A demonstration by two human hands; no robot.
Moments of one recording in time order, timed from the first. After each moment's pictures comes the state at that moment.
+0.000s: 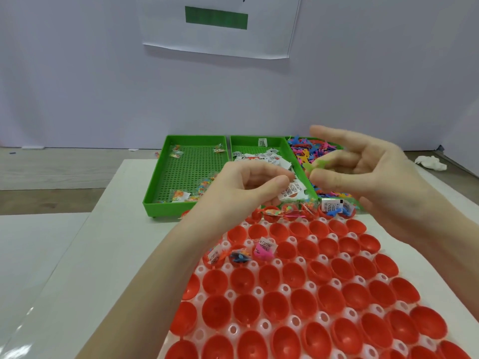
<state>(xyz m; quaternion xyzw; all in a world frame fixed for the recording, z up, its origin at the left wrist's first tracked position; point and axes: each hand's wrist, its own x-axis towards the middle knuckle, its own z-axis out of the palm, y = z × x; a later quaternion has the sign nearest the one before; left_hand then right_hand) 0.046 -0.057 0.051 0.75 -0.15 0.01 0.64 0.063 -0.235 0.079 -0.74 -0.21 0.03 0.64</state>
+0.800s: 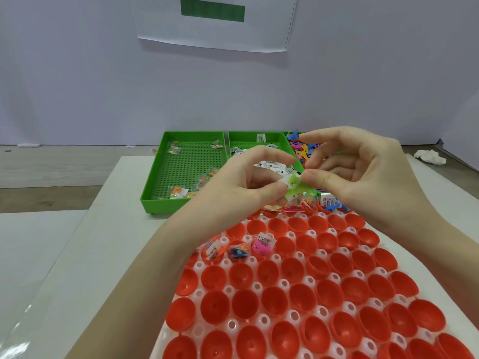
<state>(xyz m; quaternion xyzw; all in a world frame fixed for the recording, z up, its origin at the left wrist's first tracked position) 0.041 -0.055 0.056 0.75 -0.20 -0.03 0.63 0.052 -0.221 0.076 -0.82 -0.25 -0.14 0.49</state>
